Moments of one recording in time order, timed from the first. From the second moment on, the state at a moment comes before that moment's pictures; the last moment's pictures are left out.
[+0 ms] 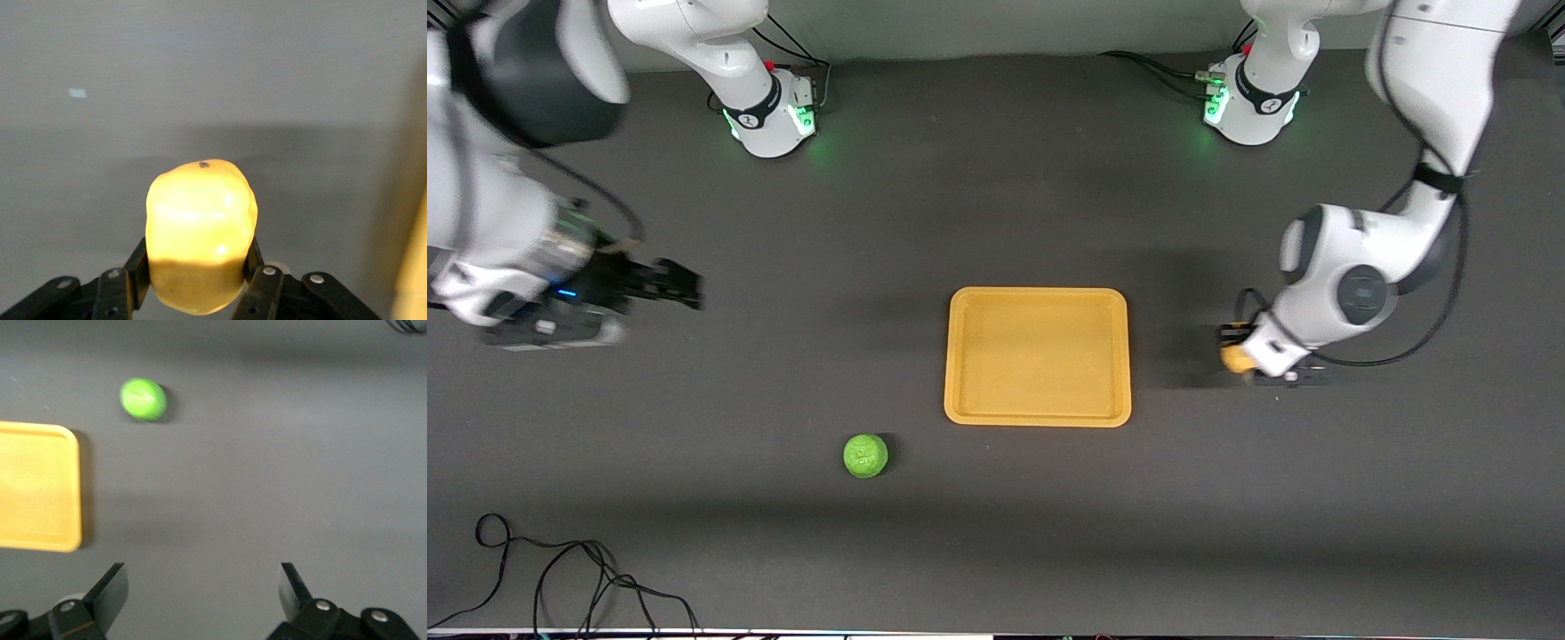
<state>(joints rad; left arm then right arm) -0.05 0.36 -0.22 -2.07 0.02 2.30 -0.34 0.24 0.19 -0.01 -1.50 0.02 1.67 0.21</state>
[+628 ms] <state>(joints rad) -0.35 0.45 -0.27 -2.01 0.02 2.36 -0.73 0.34 0.57 -0.01 -1.21 0.02 1.80 0.30</state>
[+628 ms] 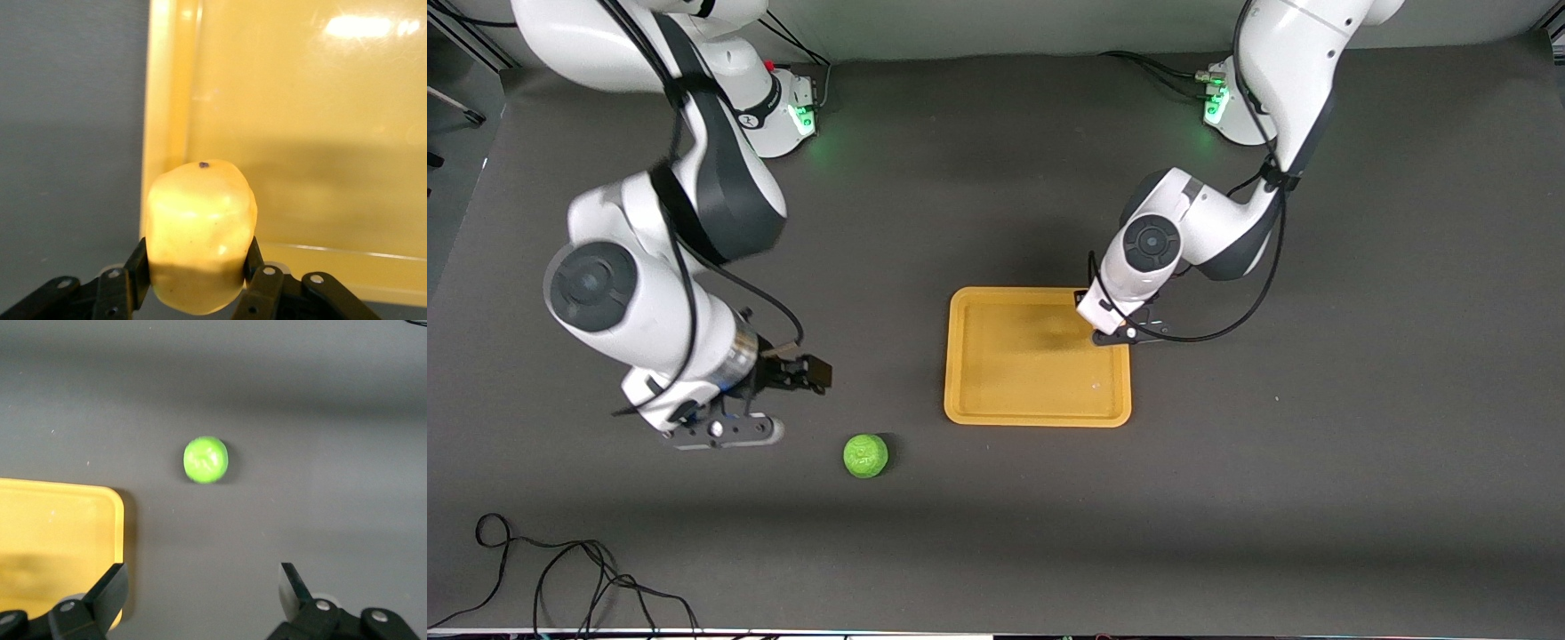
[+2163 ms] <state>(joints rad) -0.25 0.32 -0.21 -1.75 0.04 1.98 -0.66 0.36 0.90 -0.01 -1.26 0.02 2.26 0.30</state>
